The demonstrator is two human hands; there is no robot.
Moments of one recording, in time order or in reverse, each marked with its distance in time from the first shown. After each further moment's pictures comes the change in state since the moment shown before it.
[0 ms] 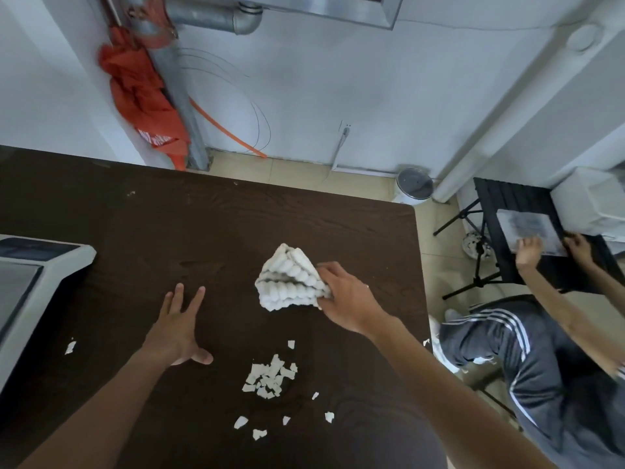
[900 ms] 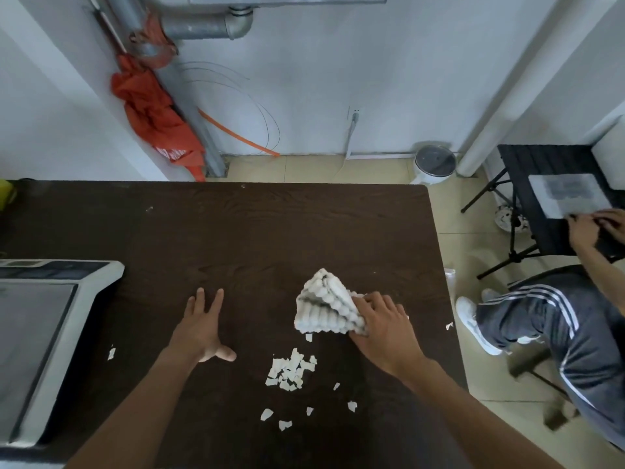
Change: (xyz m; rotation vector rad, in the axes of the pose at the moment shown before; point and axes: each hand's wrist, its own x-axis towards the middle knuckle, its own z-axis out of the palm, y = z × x) left_hand -0.003 0.012 -0.005 0.126 0.017 0.009; right_hand -0.078 0.030 0.043 -0.170 0.094 0.136
